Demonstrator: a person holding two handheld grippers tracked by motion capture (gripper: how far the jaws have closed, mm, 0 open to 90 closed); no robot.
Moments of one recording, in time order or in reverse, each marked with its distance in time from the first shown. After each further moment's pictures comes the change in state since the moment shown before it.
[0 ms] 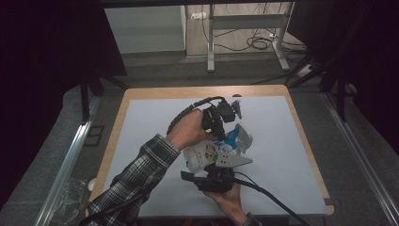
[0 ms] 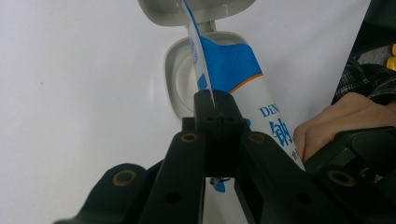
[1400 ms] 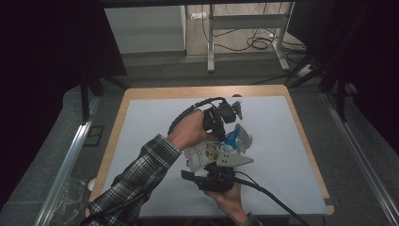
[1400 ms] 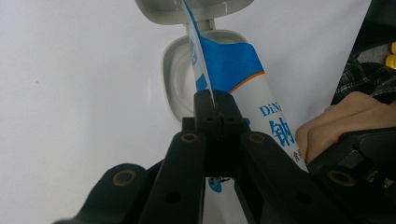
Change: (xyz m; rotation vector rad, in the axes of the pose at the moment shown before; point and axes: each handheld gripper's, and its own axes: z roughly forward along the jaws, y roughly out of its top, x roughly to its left) left arm 0.000 0.002 0.004 0.011 -0.004 -0.005; right arm 0.000 0.003 -0.001 -0.015 0.005 0.001
